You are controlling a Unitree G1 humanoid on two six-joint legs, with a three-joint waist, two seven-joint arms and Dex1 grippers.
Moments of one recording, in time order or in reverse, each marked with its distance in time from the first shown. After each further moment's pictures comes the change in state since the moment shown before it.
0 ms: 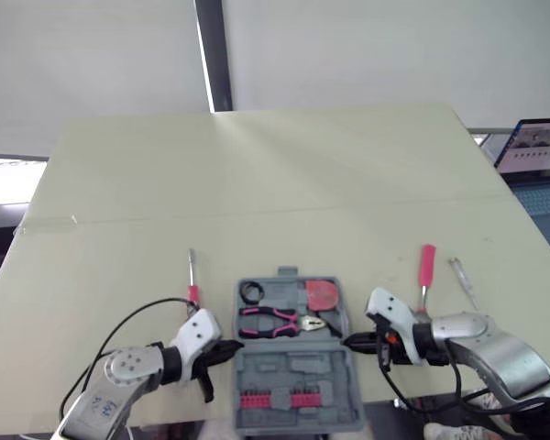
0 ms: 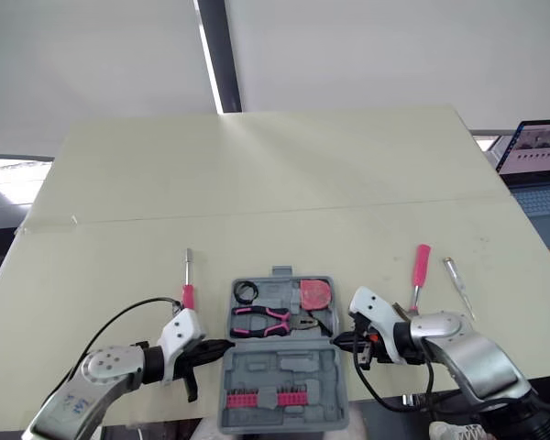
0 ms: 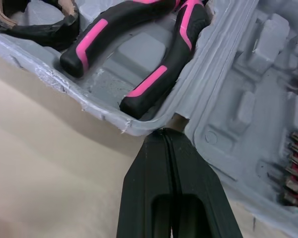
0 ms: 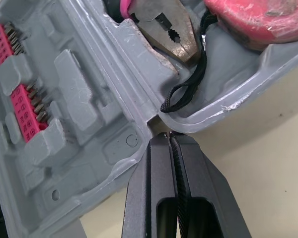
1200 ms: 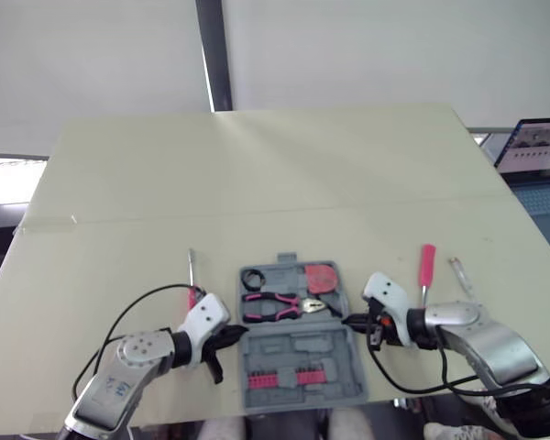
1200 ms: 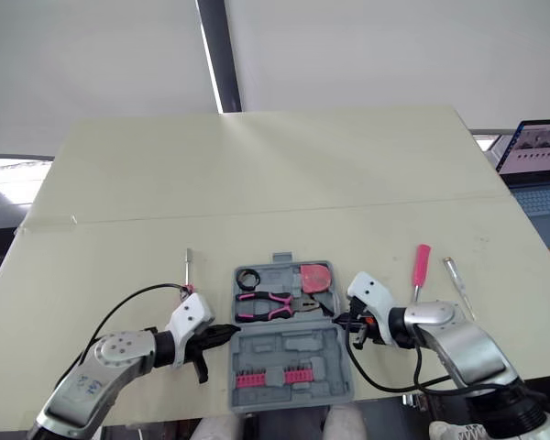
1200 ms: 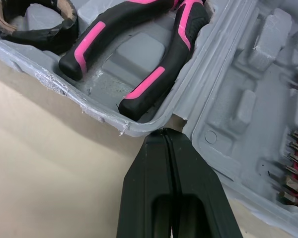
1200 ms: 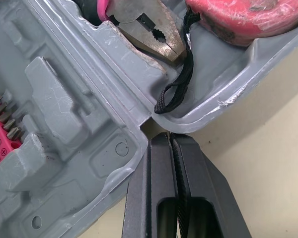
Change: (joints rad) left arm -0.091 -0.038 -0.024 0.005 0.013 0.085 0.056; right arm -0.074 0.060 -0.001 0.057 -0.057 0.000 -0.082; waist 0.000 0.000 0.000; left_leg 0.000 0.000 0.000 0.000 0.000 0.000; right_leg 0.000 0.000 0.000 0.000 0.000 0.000
